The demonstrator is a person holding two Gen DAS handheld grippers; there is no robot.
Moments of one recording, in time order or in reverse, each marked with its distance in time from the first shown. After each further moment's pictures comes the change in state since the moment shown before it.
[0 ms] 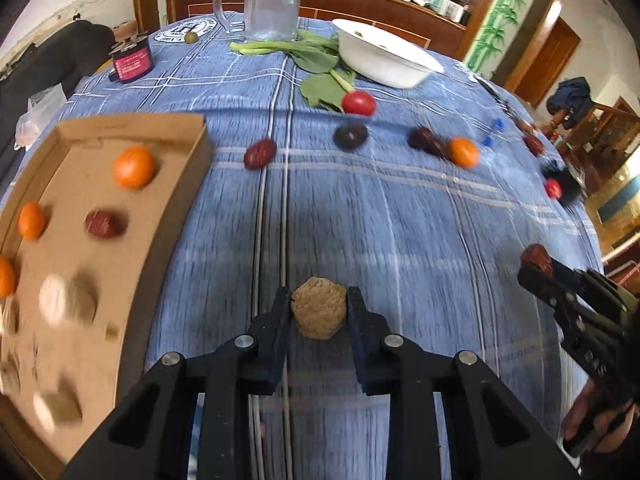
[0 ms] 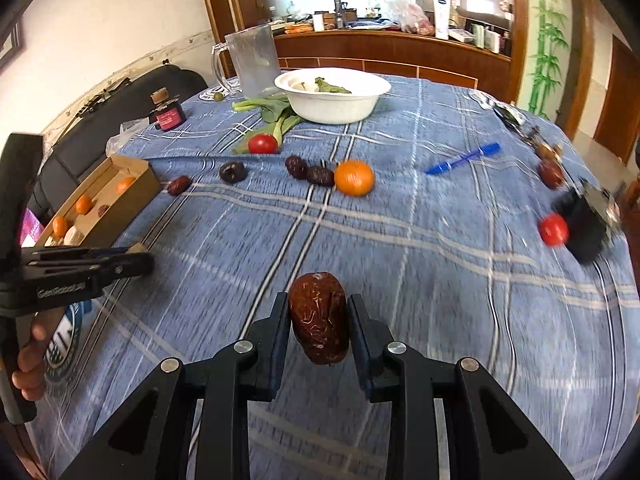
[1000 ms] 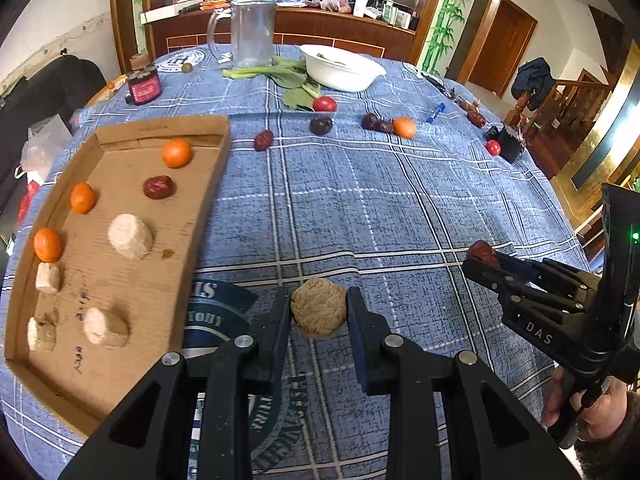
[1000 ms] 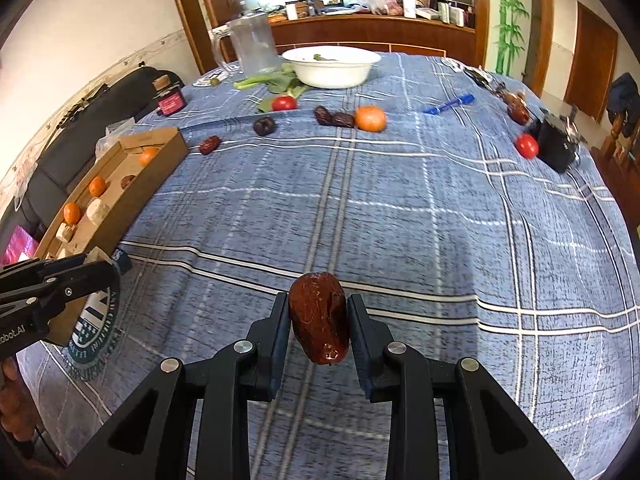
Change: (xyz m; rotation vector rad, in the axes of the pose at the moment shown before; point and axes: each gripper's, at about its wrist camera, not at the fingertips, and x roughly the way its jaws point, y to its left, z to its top) left arm -0.081 0.012 -0.063 0.121 -0.074 -0.052; right arm -0.033 0.063 -0.048 0.116 0.040 -0.069
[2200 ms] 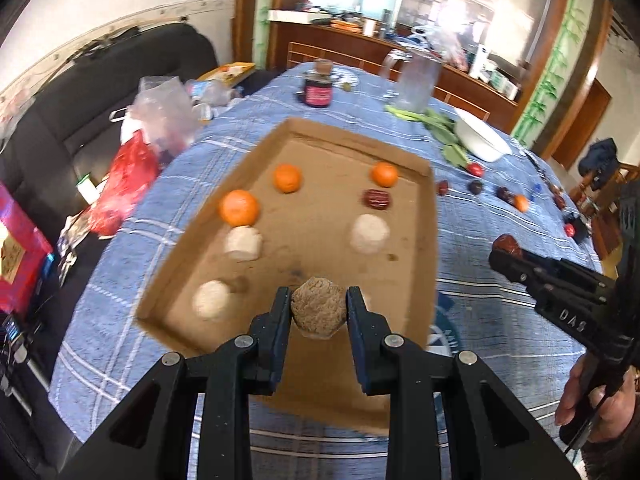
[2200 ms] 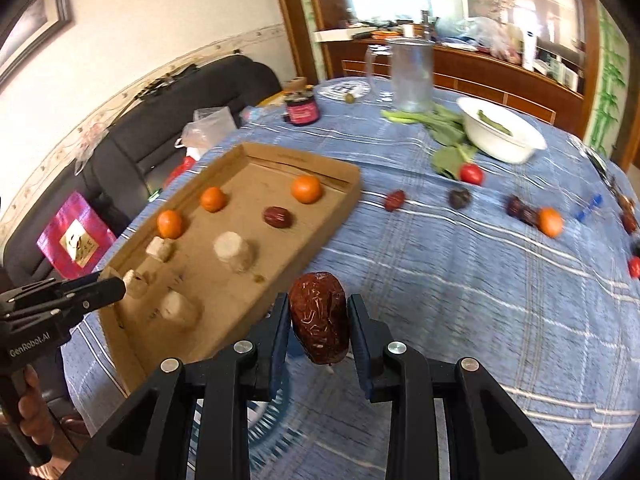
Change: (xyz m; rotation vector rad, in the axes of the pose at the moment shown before) left arm -0.076 0.156 -0.035 -0.276 -0.103 0.197; right arm 0.020 0.155 0.057 -0.211 -0.040 0.210
